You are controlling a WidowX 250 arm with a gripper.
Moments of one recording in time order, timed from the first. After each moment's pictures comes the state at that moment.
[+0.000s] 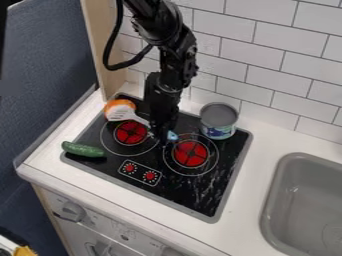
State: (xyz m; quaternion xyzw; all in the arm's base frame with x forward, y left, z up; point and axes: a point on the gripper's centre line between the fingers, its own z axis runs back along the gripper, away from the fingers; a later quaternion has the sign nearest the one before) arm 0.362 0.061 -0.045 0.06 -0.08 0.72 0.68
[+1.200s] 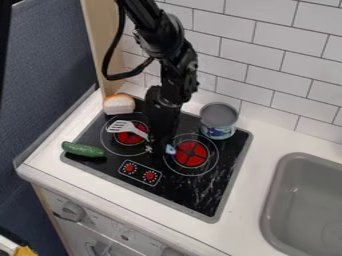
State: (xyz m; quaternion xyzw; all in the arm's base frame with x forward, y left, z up) arm 0.342 0.048 -0.057 0.08 -0.08 0.70 0.70
